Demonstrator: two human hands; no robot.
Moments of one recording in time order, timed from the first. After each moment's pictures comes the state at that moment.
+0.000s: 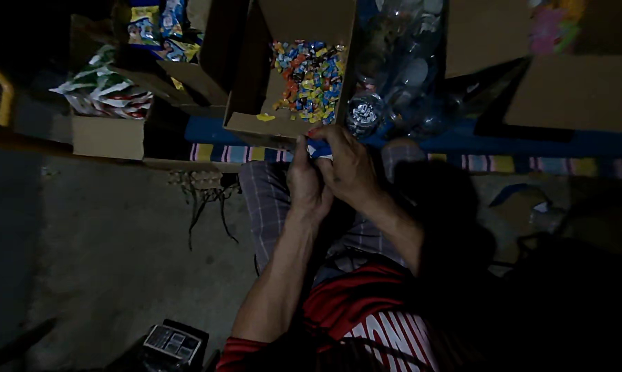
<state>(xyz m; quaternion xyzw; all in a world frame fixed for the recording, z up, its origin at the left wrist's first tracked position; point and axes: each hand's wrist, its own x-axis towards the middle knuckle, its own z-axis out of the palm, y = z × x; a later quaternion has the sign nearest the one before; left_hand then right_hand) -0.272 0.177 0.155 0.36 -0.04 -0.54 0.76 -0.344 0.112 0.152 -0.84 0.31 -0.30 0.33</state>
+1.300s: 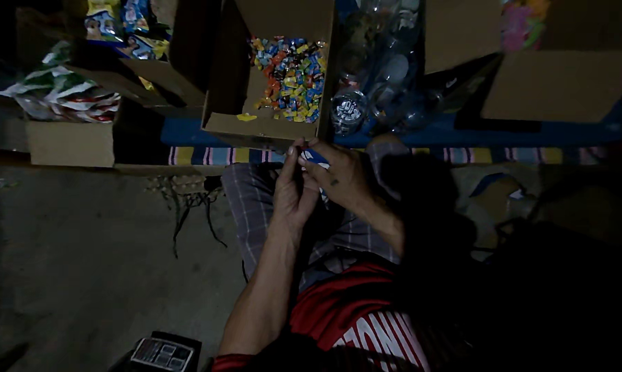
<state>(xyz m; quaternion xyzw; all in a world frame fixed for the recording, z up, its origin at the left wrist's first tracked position) -0.263 0.189 0.106 0.24 0.00 -0.59 0.77 -0.364 0.114 0.129 -0.81 0.33 -0.29 0.40</state>
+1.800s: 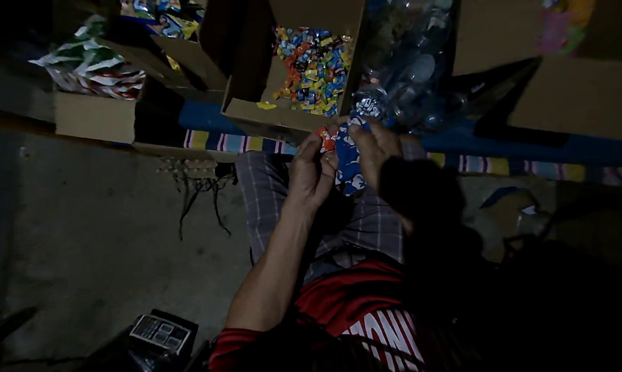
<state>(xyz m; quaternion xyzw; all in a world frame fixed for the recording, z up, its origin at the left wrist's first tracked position) -0.261 0.180 0.123 0.36 0.02 -0.55 0.75 -0.369 0.098 0.173 -0.71 0.41 -0.22 0.52</state>
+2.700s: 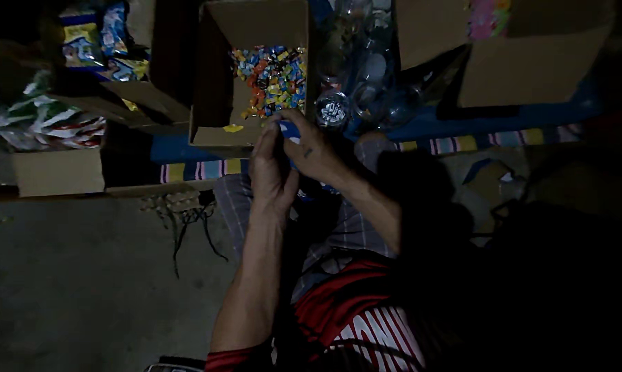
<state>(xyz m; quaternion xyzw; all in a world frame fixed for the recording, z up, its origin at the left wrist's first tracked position) -0.244 0.144 0.150 0.37 -0.07 -0.53 0.76 -0.323 0.074 0.141 -0.75 0.33 -0.26 0.51</state>
